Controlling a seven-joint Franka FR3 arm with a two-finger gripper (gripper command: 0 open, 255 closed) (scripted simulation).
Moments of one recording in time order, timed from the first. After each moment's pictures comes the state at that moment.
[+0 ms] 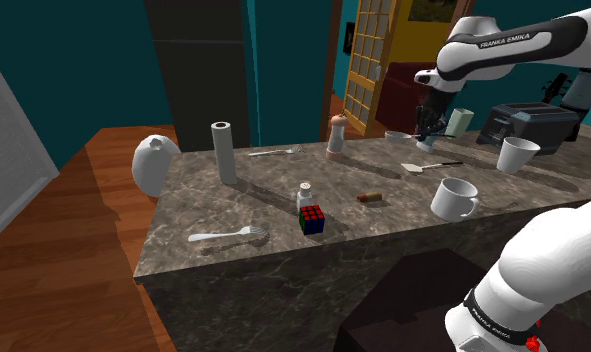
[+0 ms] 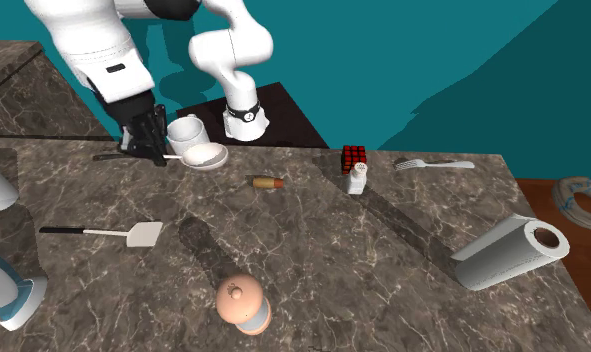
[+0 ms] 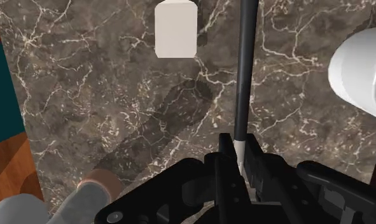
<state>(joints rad) -0.16 -0.42 -0.40 -2.29 -0.14 2.00 -1.56</state>
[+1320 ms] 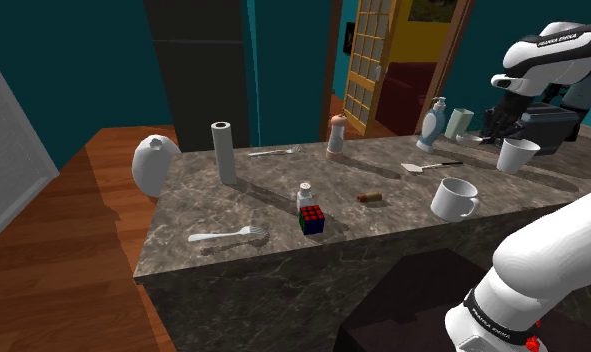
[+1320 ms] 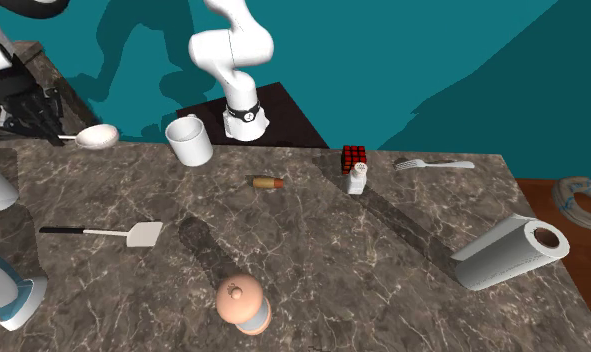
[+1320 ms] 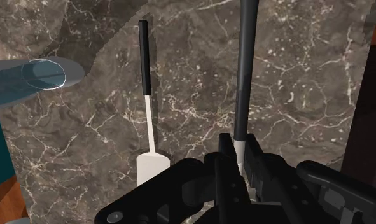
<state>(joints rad) -0.27 -0.33 -0.79 -2.14 -0.17 1.97 -2.05</state>
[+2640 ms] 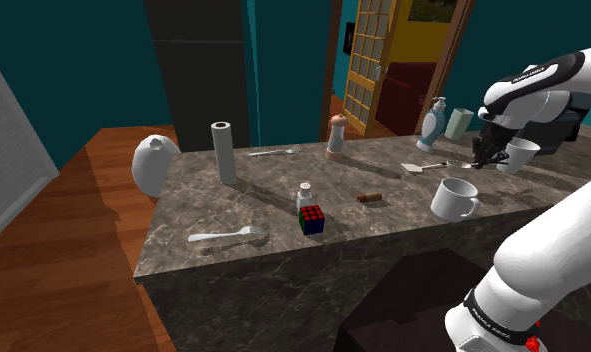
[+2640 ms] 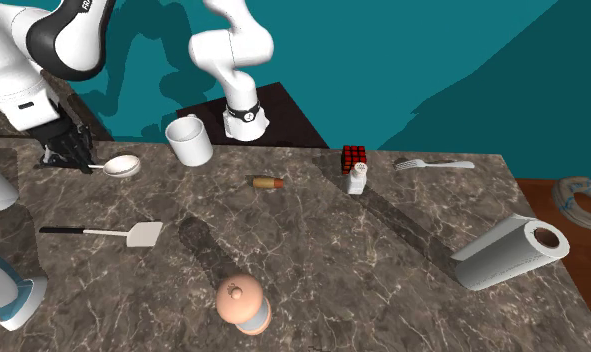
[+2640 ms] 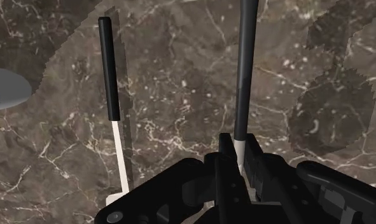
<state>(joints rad) -0.25 -0.22 -0.88 -2.32 -0.11 2.24 -2.13</state>
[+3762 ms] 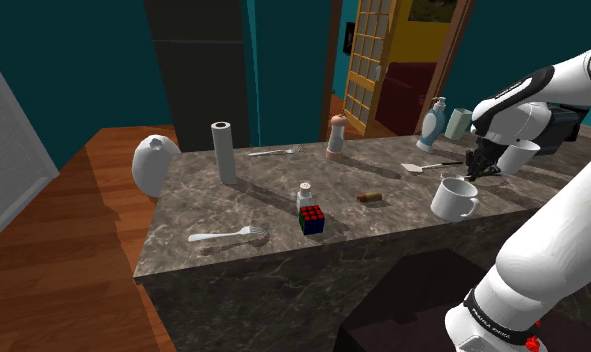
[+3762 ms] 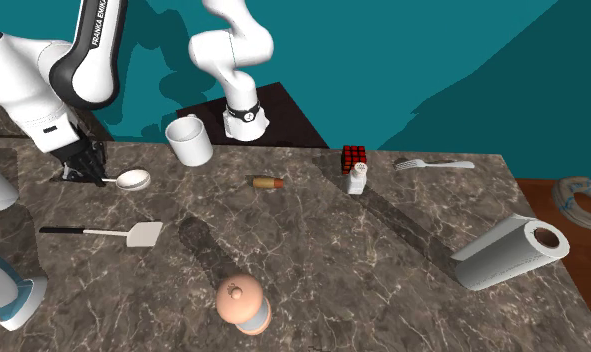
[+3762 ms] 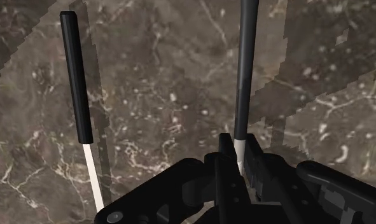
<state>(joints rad) -0.21 -0.10 -0.94 -2.38 0.01 2.39 -2.23</state>
